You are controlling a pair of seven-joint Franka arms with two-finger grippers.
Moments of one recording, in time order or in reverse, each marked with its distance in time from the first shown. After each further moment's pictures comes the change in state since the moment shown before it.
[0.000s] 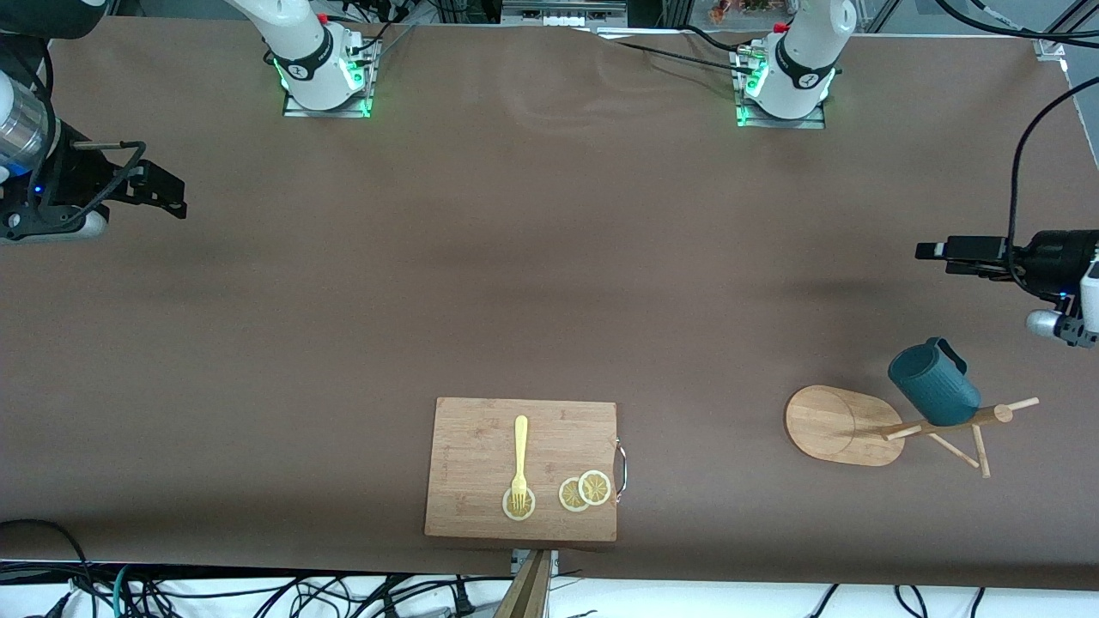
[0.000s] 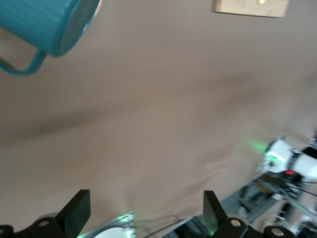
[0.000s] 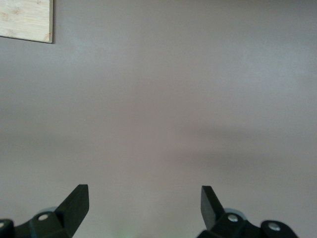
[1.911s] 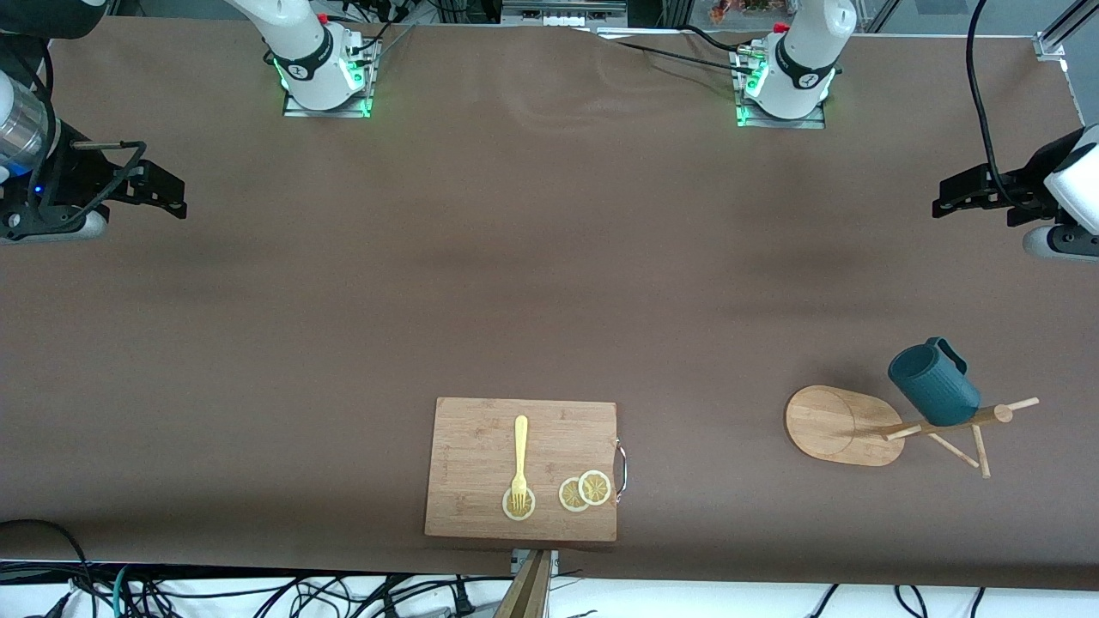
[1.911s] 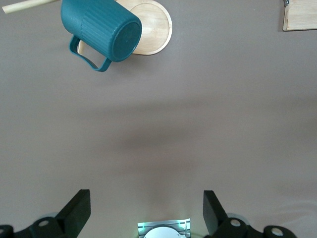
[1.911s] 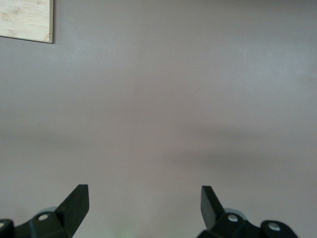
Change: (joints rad) left arm -0.134 -0.282 -0.110 -0.075 0.404 0.108 -0.252; right arm 0.000 0.000 0.000 0.000 0.000 0.000 0.000
